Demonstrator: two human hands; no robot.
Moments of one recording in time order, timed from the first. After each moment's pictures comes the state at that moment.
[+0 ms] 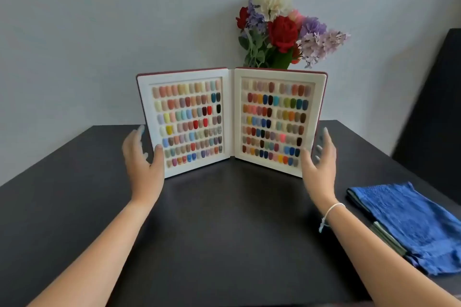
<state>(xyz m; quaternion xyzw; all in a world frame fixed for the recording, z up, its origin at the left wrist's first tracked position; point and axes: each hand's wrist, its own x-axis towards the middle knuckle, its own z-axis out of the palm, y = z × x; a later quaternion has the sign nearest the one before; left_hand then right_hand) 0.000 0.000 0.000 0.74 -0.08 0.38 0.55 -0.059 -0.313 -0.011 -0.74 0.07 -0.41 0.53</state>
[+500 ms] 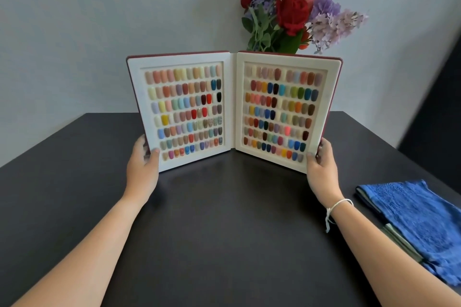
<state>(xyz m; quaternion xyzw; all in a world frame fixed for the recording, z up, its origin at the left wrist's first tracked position) 0.028 0.011 -0.030 0.74 -0.05 0.21 0.64 -0.041 -0.323 -0.028 -0.75 0.10 -0.29 0.58</state>
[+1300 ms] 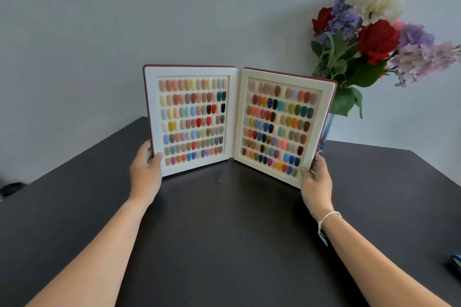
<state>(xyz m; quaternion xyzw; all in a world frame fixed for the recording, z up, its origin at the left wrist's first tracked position) 0.052 0.105 -0.020 0.71 0.03 0.28 0.64 0.044 -0.219 -0.024 -0.75 0.05 -0.25 0.61</state>
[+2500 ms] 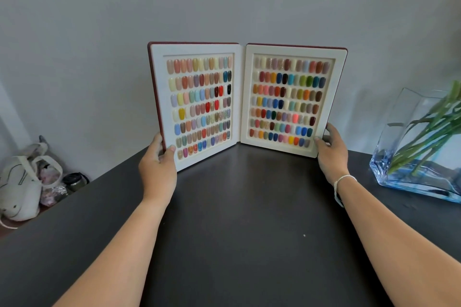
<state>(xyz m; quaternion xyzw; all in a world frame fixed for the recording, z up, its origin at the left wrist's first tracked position) 0.142 0.197 -0.026 0.68 0.10 0.38 0.63 0.282 -0.095 -0.030 -0.76 0.00 -0.20 0.62</state>
